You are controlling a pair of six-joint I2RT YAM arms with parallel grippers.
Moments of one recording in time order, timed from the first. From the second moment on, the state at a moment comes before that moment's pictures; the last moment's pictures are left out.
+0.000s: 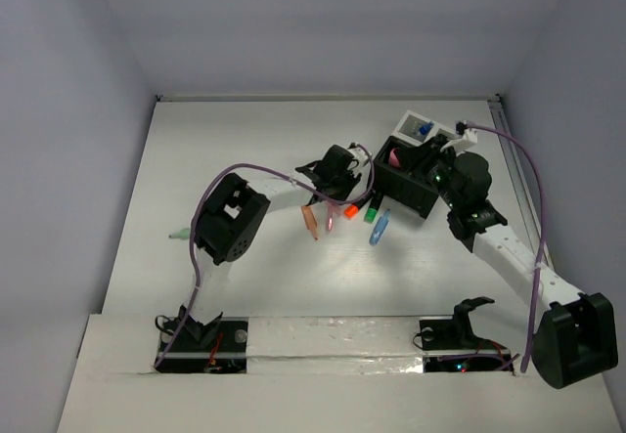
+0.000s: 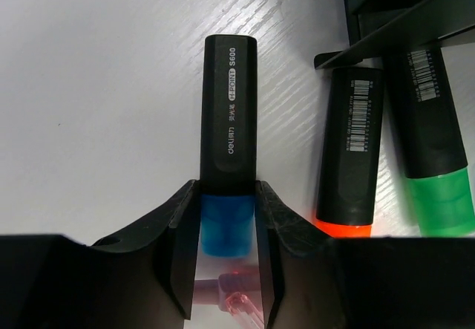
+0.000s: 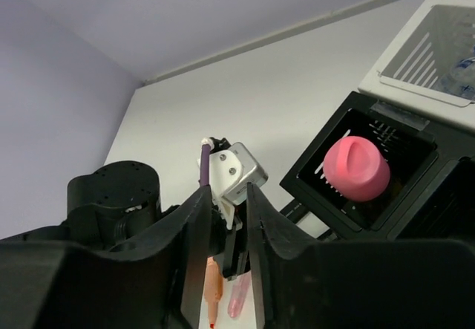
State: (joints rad) left arm -0.75 2.07 1.37 -0.11 -0.03 0.00; right arm 0.29 1.08 0.69 0.33 -0.11 0.64
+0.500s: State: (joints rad) left arm -0.75 1.85 1.17 0.03 -0.15 -0.11; right arm 0.31 1.13 0.69 0.33 -0.17 0.65
